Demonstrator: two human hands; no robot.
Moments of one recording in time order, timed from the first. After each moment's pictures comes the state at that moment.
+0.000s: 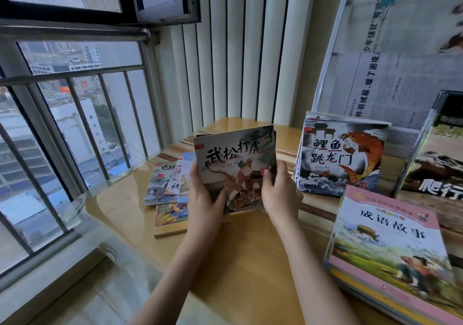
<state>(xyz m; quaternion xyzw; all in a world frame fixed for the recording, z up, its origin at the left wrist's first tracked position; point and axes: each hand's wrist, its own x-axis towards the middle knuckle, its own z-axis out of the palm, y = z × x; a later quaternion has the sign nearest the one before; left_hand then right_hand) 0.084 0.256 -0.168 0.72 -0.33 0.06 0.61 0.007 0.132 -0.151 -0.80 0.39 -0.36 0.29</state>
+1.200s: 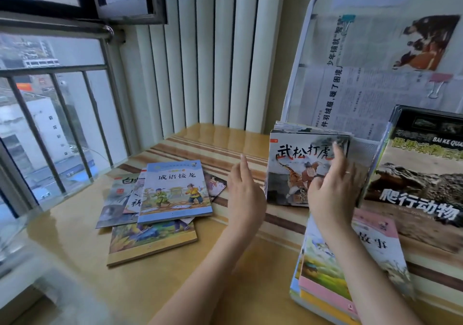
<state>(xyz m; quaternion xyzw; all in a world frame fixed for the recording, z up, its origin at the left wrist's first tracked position) 0.032 0.129 -0.146 0.79 -0.39 0.04 0.48 -0.081 0.042 -0.118 -0.76 0.44 -0.49 -0.01</state>
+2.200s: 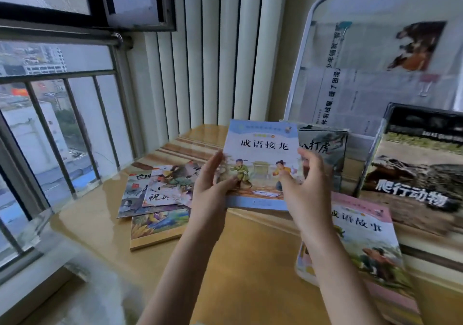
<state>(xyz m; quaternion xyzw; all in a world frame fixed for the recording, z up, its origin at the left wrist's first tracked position) 0.031 0.235 -0.094 0.45 -0.21 -0.25 0.83 -0.083 0.151 -0.079 -0.72 0.34 -0.48 0.37</state>
